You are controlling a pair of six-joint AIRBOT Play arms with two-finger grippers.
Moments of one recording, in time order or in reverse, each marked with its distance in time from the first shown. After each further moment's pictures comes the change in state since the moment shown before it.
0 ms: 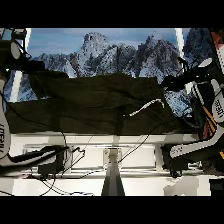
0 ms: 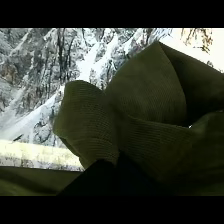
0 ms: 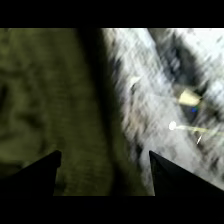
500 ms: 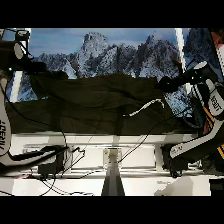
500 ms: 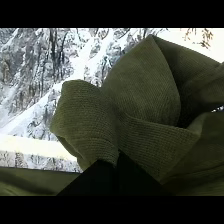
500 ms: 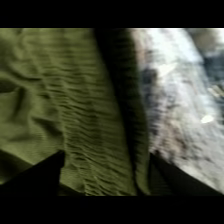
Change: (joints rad) left arm -0.002 -0.021 0.000 0.000 0.001 -0.003; right arm 0.016 -0.115 0.011 0.128 0.092 -0.105
